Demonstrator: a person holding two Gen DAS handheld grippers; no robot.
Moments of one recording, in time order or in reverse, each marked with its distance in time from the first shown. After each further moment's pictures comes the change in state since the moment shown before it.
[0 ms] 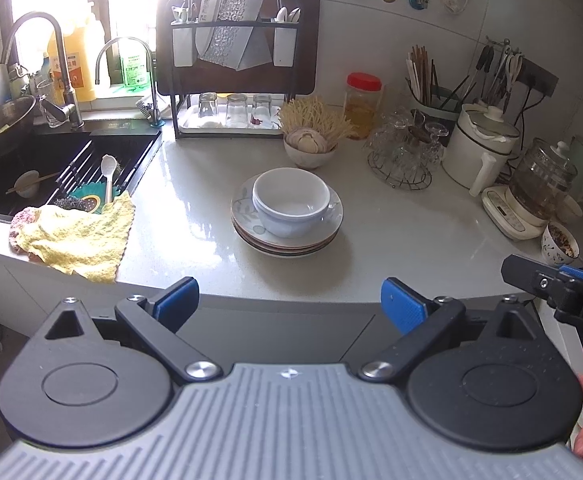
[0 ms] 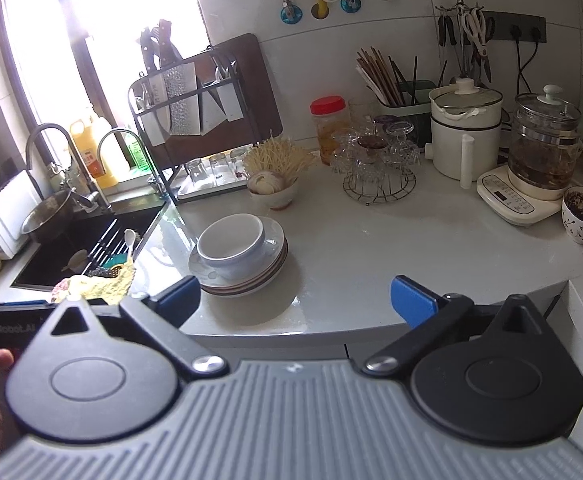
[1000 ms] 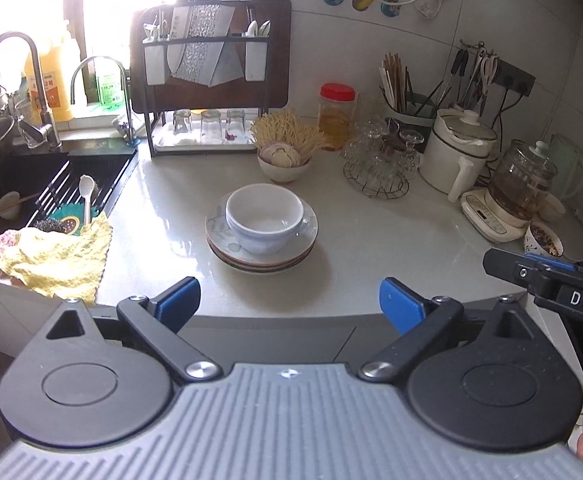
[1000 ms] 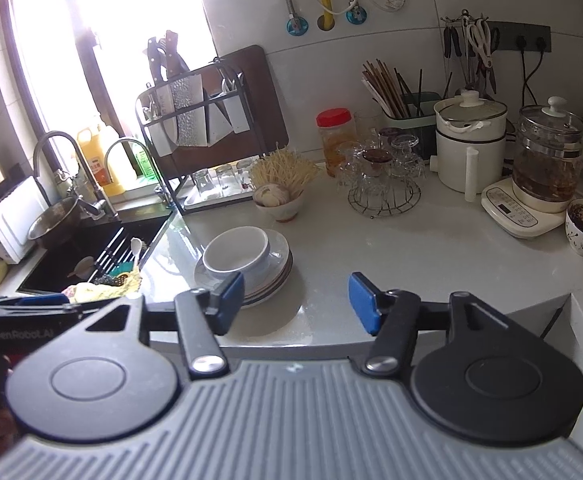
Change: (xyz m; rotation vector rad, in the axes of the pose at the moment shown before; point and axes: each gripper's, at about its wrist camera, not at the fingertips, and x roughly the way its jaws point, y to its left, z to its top) left arm 0.003 -0.010 0.008 0.044 -0.034 -0.065; right arm -0.003 -0.005 0.008 -0.010 -0.016 0.020
